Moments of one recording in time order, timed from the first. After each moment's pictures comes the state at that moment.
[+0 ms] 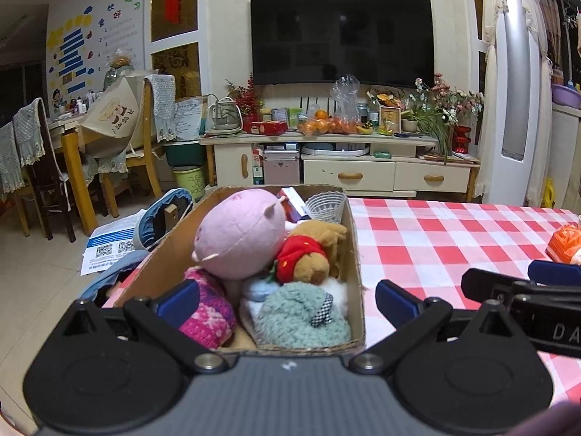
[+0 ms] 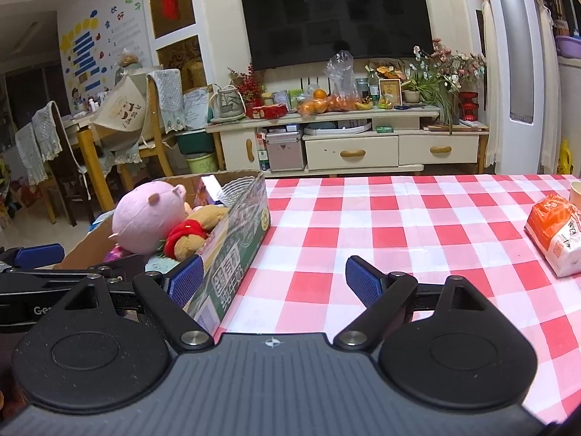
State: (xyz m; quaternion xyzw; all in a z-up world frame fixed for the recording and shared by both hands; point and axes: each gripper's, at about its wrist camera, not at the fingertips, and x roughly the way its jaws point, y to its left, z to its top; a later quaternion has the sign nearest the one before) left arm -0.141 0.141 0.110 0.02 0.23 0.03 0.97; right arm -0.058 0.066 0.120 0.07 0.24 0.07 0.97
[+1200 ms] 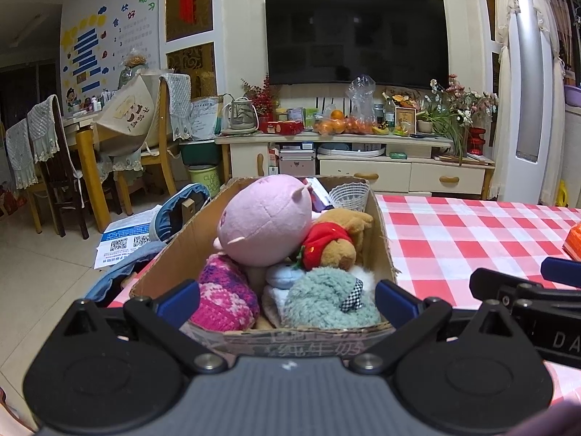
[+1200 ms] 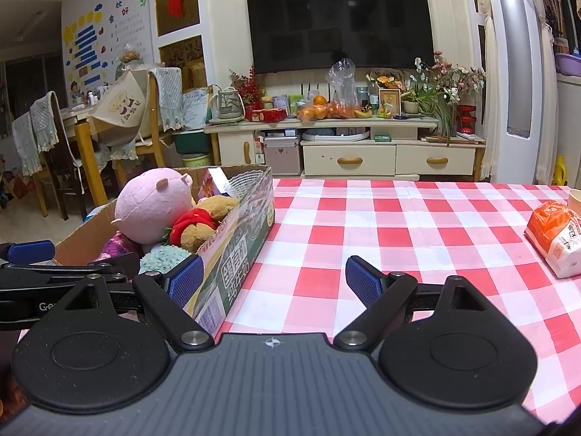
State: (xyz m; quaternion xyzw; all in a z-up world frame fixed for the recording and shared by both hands) left arm -0.145 0.156 0.095 0.02 0.23 0.05 0.97; right arm -0.064 0.083 0.100 0.05 0.23 0.06 0.97
